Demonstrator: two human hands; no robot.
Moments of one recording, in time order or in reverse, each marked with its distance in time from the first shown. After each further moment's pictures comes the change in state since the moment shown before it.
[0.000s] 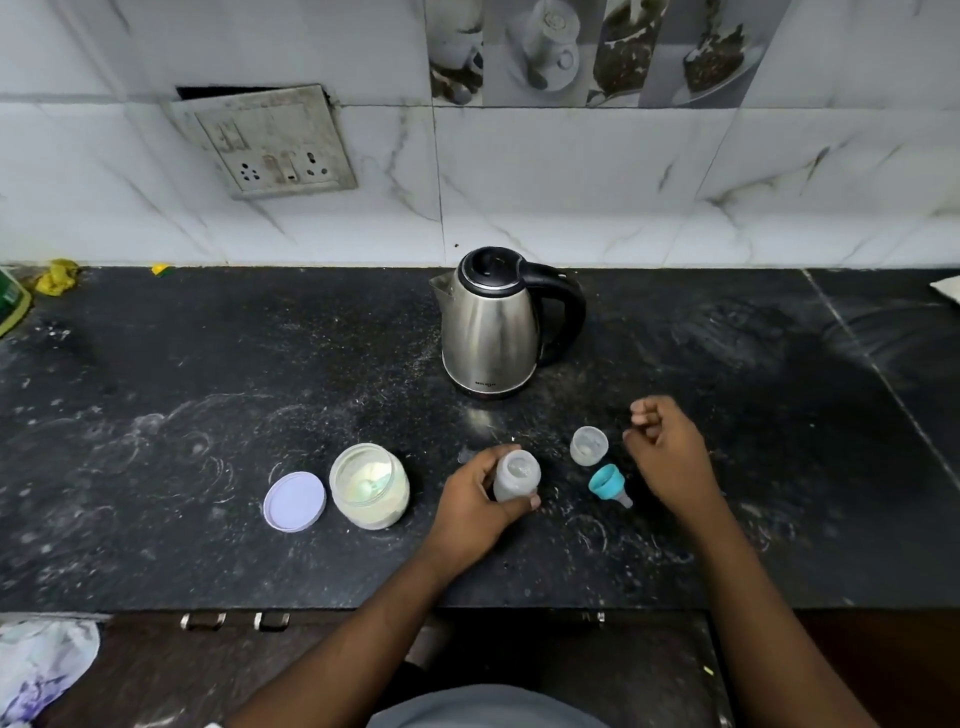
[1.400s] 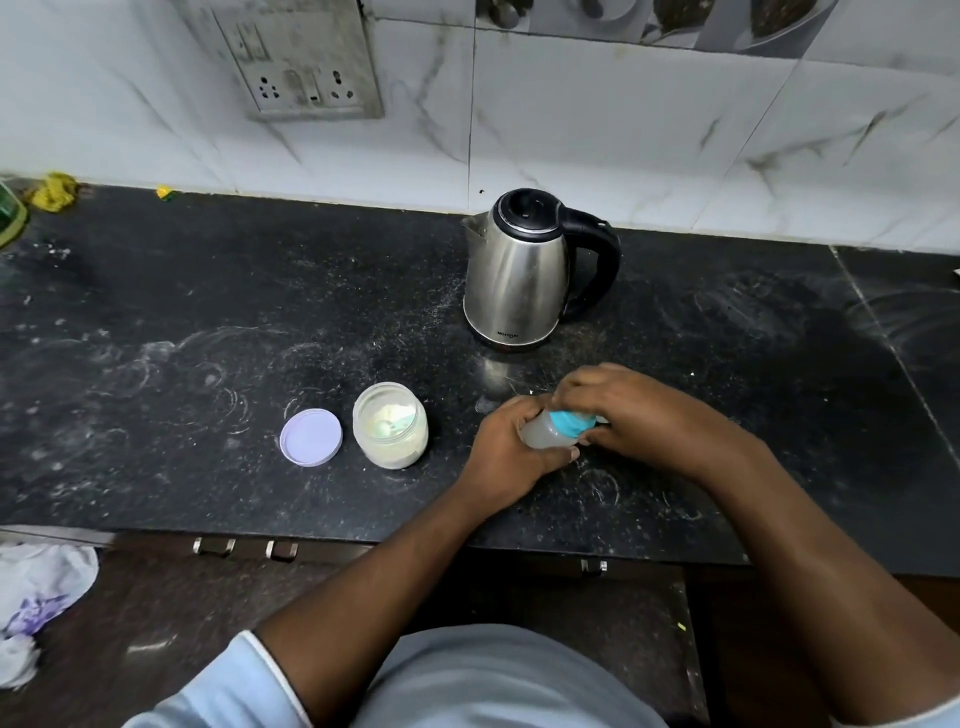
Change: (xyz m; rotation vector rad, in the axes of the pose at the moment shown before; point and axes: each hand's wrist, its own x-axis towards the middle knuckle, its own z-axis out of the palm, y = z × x) left_hand -0.006 0.024 0.002 0.096 -0.044 0.152; right_hand -0.029 -0.111 0.004 -0.652 -0.682 -0.749
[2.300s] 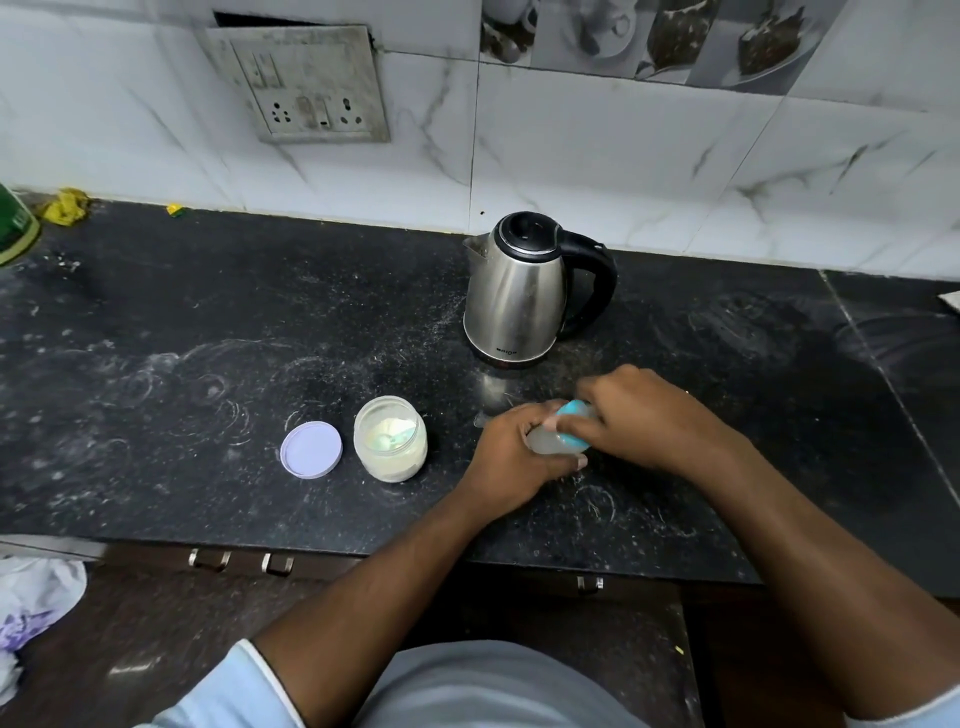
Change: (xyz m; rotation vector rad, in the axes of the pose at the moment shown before) left_hand 0.004 0.019 -0.002 -0.116 -0.040 0.012; right_hand 0.001 -0.024 -0.026 -0.169 -0.025 0.358
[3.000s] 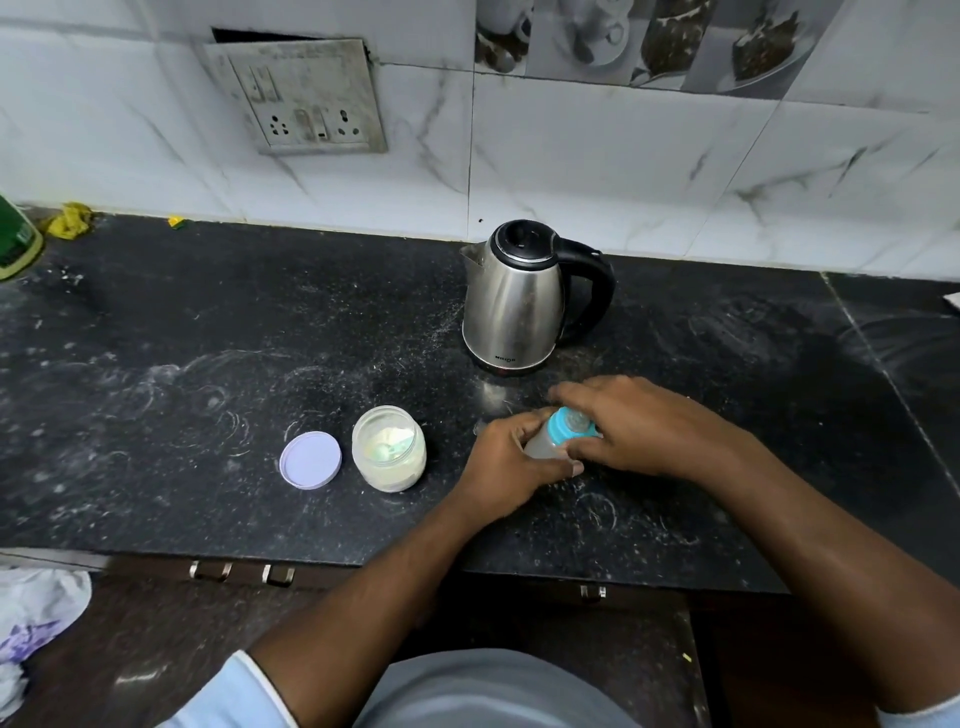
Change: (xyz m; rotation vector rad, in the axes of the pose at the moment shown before) left_hand 0.004 -0.004 -0.004 -0.059 -0.034 -0.027; right_hand -0.001 0.006 -0.003 0.023 -0.051 -0.165
